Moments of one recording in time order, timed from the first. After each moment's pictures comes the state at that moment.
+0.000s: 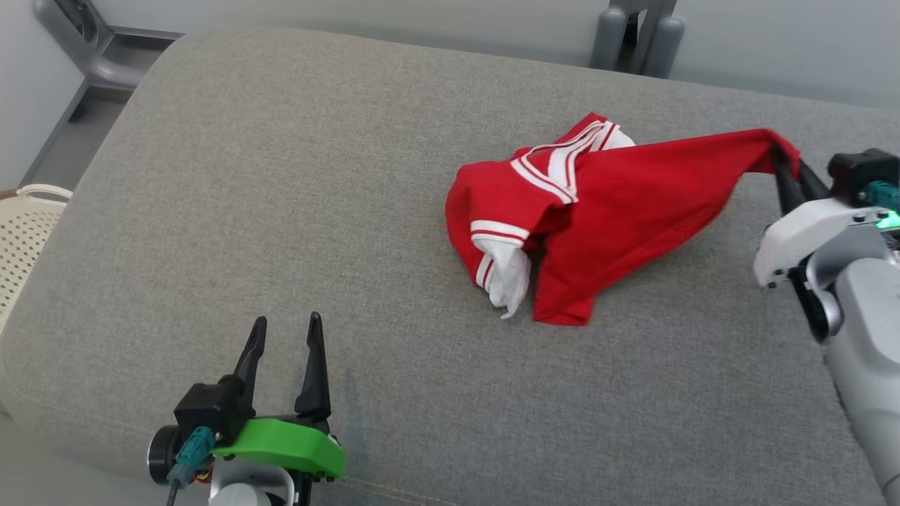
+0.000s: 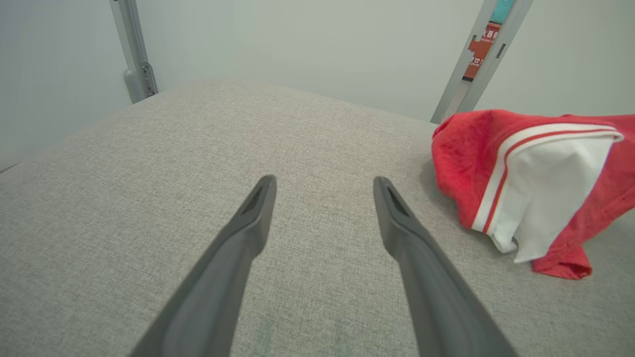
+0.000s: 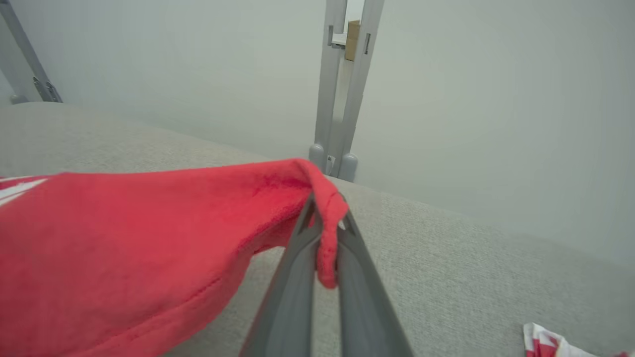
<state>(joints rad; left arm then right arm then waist) -0.10 0.06 -0.23 0.25 -0.36 0.03 -0.26 -0.66 -0.31 0.12 0.78 0.19 0.13 -0.19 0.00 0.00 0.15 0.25</state>
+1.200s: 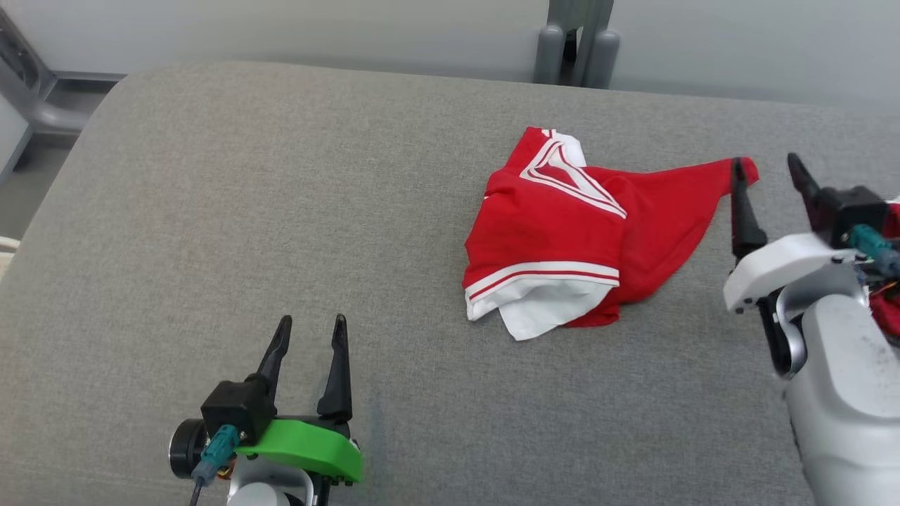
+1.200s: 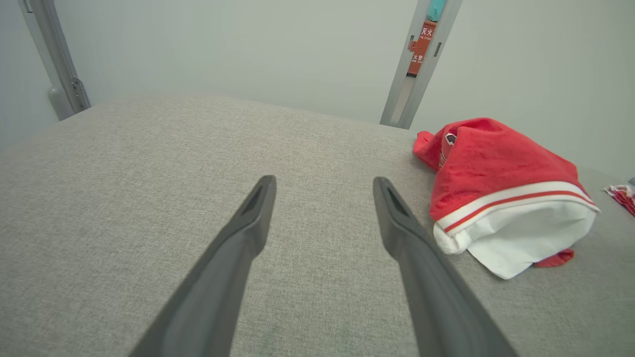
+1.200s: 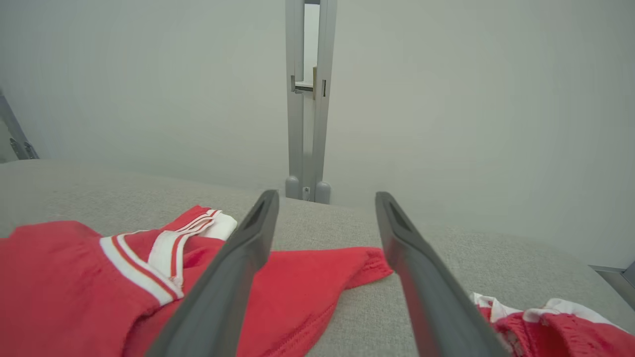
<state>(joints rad) -0.11 0.05 -0.27 0.26 -0.33 0.01 -0.26 -0.54 -0.20 -0.05 0.62 0.07 0.13 -0.25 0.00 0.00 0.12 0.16</state>
